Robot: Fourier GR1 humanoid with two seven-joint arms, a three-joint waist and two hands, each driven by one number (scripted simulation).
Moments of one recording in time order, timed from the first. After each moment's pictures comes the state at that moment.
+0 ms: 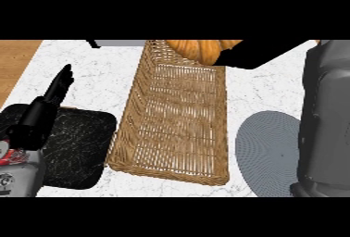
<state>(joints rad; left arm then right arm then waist) -0.19 0.27 0.09 -1.58 -0.15 -0.11 0.01 -1.06 -0.08 -0.20 -1.62 0.54 0.51 0.60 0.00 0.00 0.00</state>
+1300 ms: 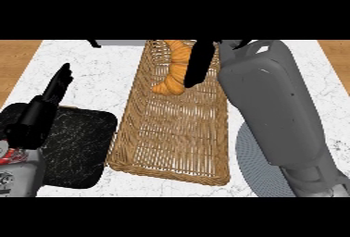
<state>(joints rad) -0.20 0.26 0.11 -1.57 -0.16 -0.12 0.00 -1.15 -0.08 0.11 -1.29 0.63 0.61 0.76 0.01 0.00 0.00</state>
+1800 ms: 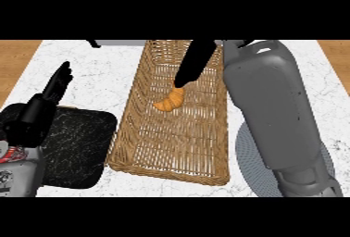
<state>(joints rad) -0.21 0.25 0.12 -1.57 -0.16 -0.12 0.01 -1.14 -0.02 0.01 -1.32 0.54 0.54 0.75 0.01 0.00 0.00</state>
